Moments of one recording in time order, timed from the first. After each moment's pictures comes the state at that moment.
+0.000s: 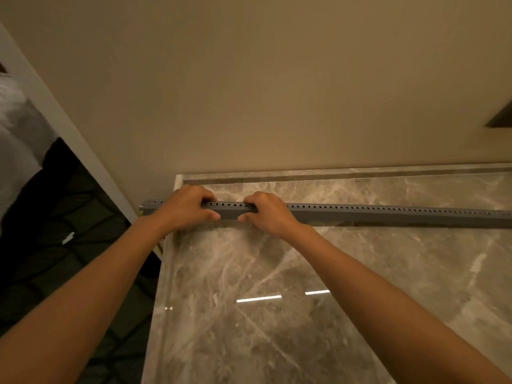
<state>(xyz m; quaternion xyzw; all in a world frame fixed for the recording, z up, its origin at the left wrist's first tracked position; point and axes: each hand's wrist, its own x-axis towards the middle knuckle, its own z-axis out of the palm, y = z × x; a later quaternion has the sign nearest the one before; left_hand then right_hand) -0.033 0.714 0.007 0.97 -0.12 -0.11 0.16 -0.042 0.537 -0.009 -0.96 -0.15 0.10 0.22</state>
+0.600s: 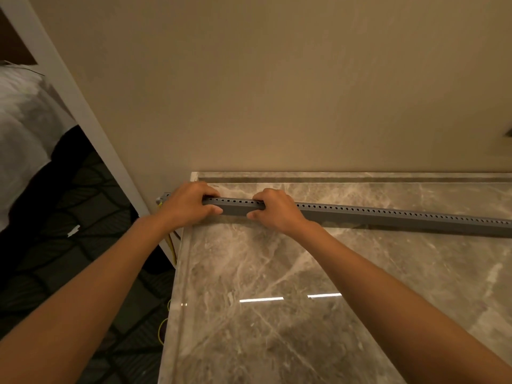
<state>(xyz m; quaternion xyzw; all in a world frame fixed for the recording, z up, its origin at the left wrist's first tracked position) -0.035 0.743 0.000 0.97 -0.11 -0.07 0.22 -0.036 0.556 -0.008 -0.96 -0.13 0.10 0.22</state>
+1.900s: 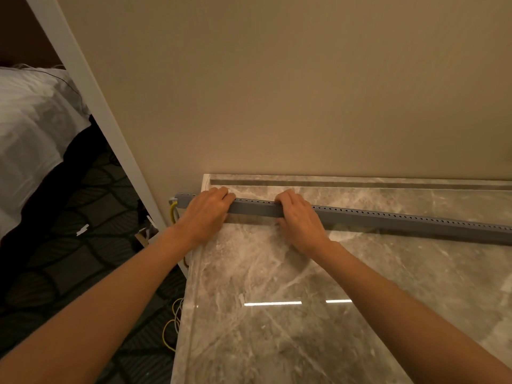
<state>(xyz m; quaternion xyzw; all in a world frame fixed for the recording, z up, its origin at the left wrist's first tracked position) -0.050 0.742 -0.015 0.97 -0.22 0.03 0.05 -0.056 0.542 -0.028 -0.97 -0.17 -0.04 0.14</state>
